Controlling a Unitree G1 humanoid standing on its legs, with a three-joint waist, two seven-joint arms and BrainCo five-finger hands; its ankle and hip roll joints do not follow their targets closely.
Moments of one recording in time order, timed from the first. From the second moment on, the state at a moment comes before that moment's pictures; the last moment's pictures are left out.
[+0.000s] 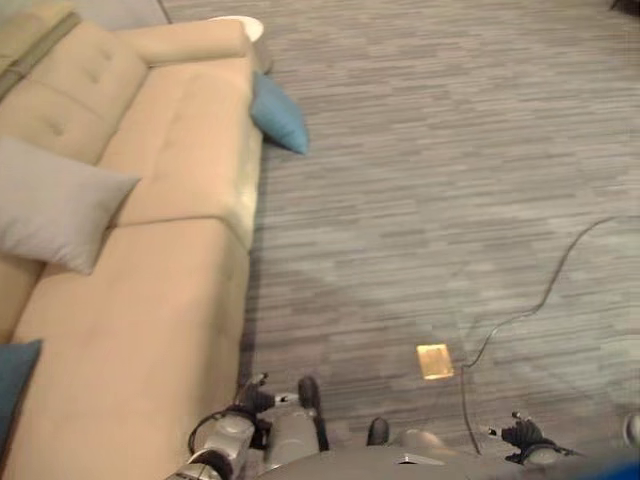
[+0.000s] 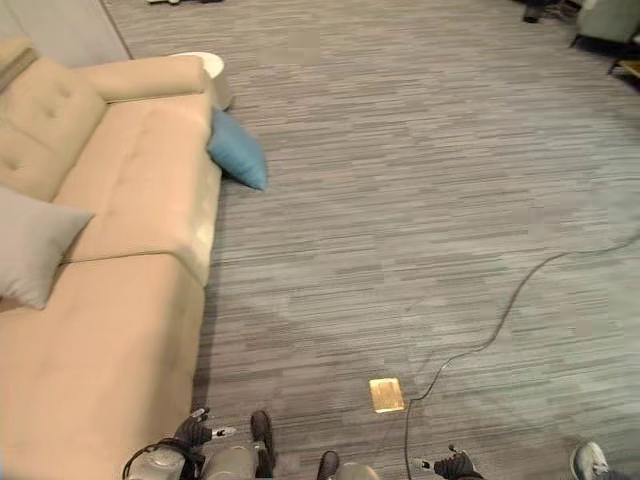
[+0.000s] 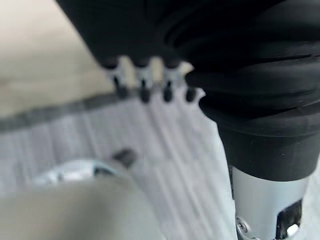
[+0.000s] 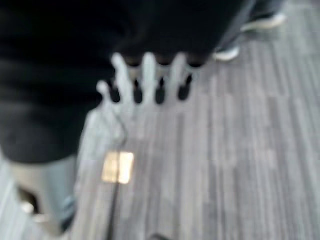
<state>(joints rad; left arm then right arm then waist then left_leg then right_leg) -0.05 0.23 -0.21 1.15 -0.05 -0.07 0.09 0.00 -0.33 0.17 1.24 0.02 -0.05 -0.17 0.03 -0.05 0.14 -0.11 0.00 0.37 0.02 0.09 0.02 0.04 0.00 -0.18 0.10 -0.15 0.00</state>
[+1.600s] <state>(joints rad) -0.05 0.26 -0.27 1.12 -0.07 -0.07 0.09 0.02 -0.32 0.19 1.16 0.05 -0.05 -0.13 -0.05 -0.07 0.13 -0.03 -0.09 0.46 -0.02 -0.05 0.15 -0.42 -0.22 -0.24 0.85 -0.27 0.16</state>
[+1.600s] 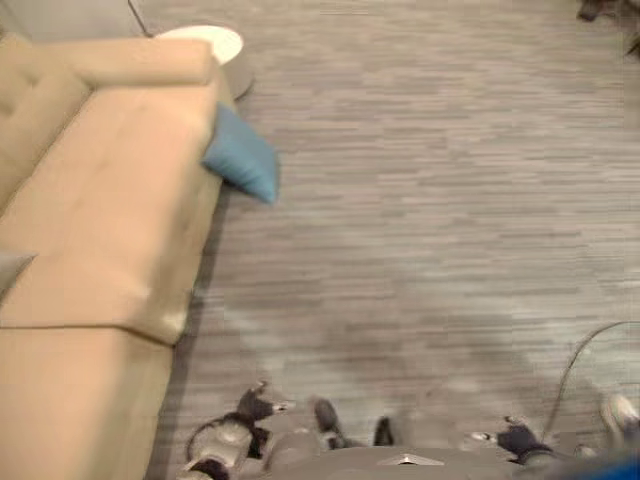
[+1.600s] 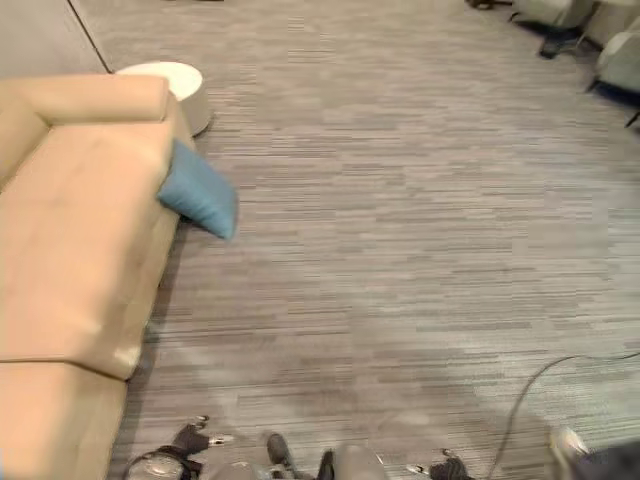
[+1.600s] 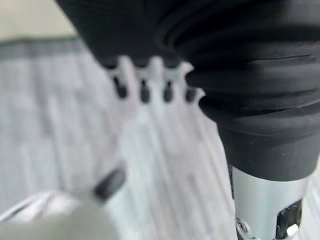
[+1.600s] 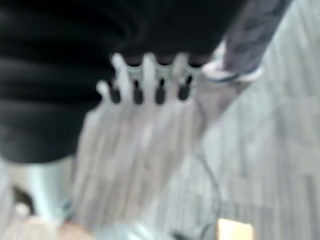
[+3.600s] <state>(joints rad) -0.05 0.22 -0.20 1.17 -0.09 -0.09 0.07 0.07 -0.30 0.18 1.18 0.09 -0.05 -0.11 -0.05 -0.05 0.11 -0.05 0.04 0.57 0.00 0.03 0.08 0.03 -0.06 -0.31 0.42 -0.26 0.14</state>
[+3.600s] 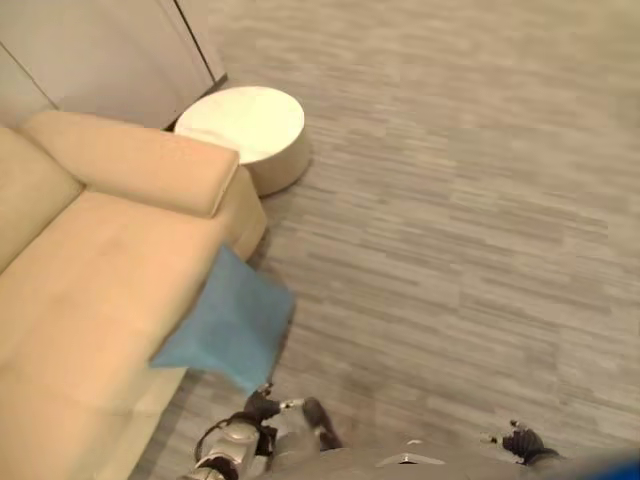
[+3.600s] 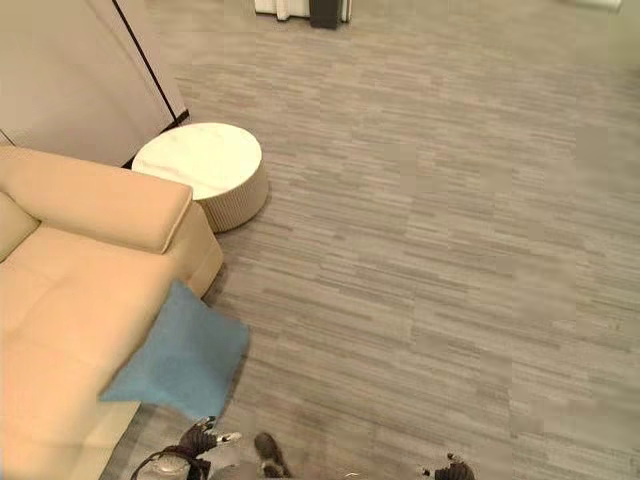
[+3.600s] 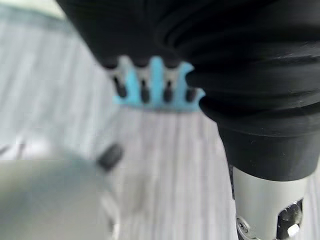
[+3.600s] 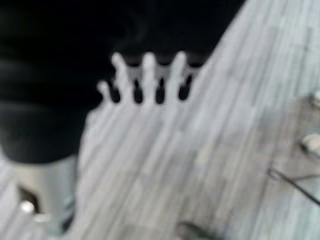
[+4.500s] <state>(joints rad) -0.06 0.22 -0.23 1.15 -0.09 -0.09 0.07 0.02 -0.33 0.20 1.16 0.09 -0.07 -0.10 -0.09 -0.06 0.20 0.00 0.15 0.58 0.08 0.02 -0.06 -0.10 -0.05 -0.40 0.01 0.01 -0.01</state>
